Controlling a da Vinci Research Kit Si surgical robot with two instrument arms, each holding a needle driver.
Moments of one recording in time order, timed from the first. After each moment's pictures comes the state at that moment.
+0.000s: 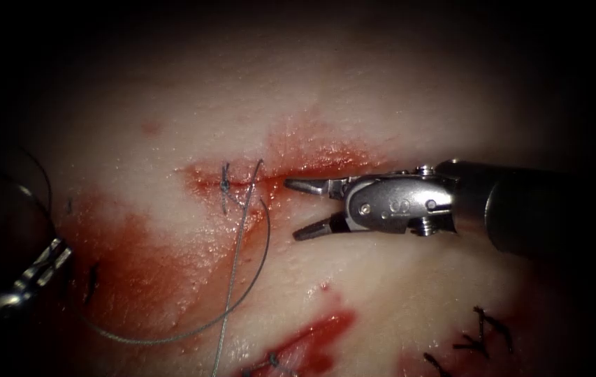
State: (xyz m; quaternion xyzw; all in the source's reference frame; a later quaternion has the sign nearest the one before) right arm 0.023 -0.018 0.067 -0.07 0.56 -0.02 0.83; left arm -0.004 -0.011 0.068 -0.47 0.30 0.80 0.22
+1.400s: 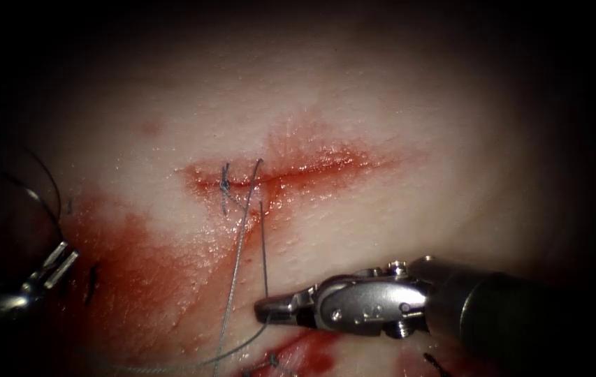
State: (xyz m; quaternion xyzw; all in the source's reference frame) right arm 0.026 -0.031 0.058 0.10 0.54 -0.13 0.83; left arm -0.005 -0.012 0.069 -0.47 0.30 0.80 0.22
